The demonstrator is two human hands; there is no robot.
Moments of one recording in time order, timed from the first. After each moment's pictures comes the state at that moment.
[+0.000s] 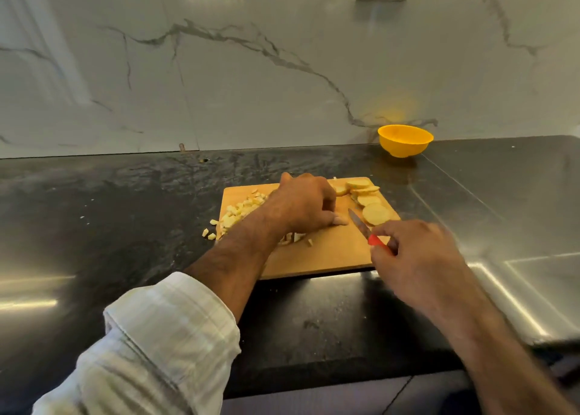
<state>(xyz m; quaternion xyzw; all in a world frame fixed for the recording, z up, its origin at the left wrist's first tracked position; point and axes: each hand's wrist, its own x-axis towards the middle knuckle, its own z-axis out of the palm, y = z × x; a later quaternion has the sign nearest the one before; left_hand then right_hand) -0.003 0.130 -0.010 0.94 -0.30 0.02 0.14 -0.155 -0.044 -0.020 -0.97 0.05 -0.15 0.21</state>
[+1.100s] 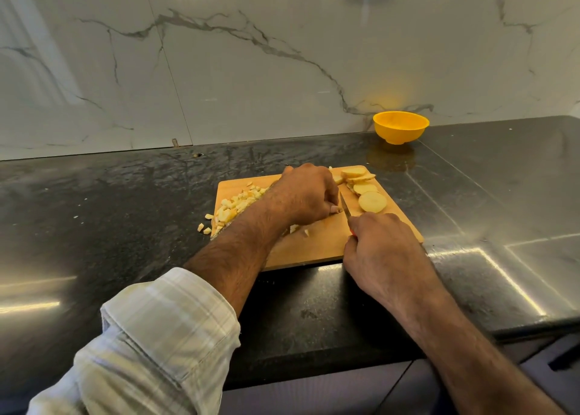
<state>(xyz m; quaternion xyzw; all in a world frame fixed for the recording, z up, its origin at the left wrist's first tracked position) -0.007 0.115 -0.005 0.95 -0.30 -0.01 0.13 -0.148 -0.004 -0.019 -0.98 0.07 -0.08 0.14</state>
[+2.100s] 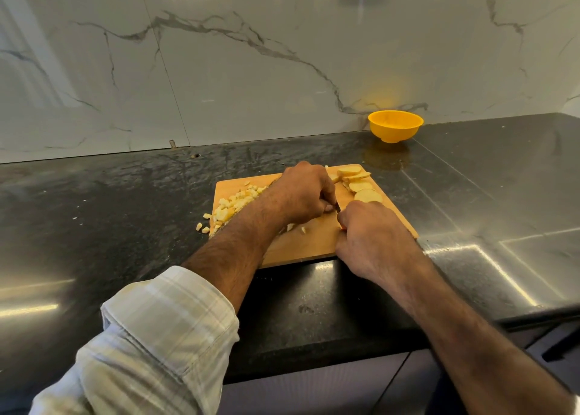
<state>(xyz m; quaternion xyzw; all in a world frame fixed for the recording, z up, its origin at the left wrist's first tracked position) -0.006 0.117 -0.008 0.93 -0.31 -0.01 0.18 -0.137 -0.002 -0.005 -0.99 0.03 -0.03 0.13</state>
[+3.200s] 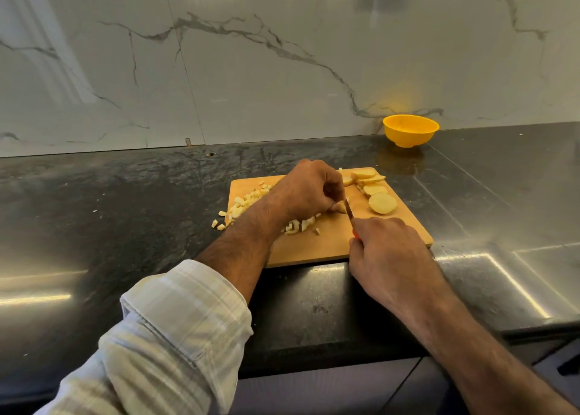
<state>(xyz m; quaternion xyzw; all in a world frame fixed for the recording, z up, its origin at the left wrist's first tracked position) -0.001 0.138 -0.009 0.90 -0.32 -0.01 0.29 -0.158 0.008 -0.010 -0.99 0.04 -0.04 0.13</state>
